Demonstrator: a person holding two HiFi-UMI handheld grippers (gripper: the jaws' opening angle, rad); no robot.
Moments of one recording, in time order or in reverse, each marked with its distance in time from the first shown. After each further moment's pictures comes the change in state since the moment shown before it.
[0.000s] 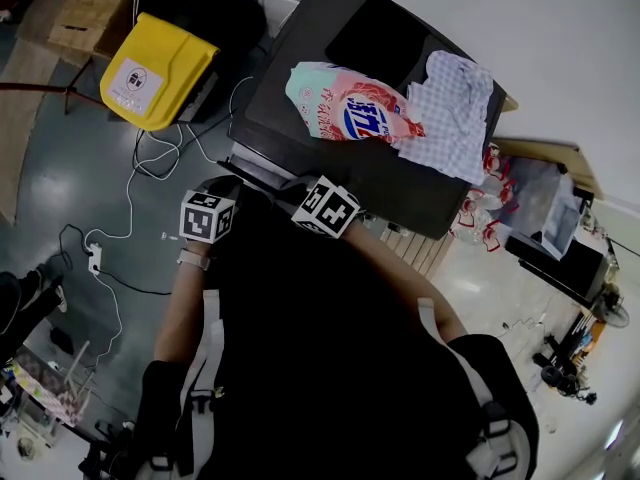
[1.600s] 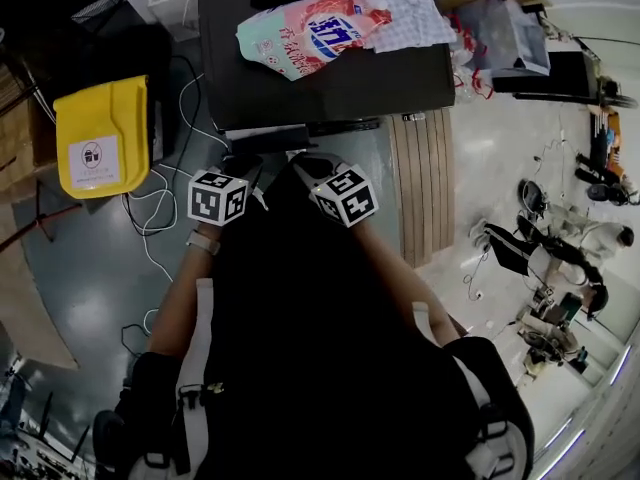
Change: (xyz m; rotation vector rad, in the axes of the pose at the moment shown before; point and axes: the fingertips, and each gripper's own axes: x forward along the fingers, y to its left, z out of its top) left arm 0.009 -0.017 -0.008 0.330 0.170 -0.547; right arm 0.017 0.003 -0.010 0.702 -0.429 -0.664
